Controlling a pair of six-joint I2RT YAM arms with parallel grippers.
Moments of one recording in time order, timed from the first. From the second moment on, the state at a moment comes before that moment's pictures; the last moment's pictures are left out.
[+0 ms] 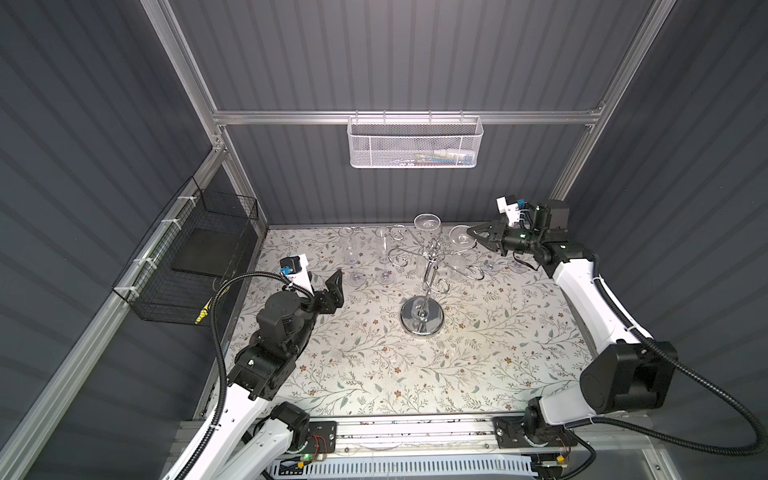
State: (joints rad) left arm -0.50 0.69 0.81 -0.27 -0.24 -0.31; right arm 0.05 1.50 1.39 -0.36 -0.92 0.73
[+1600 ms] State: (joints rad) left arm -0.50 0.67 0.79 -0.28 -0.24 -0.32; right arm 0.03 1.38 1.42 -0.46 -0.87 0.83
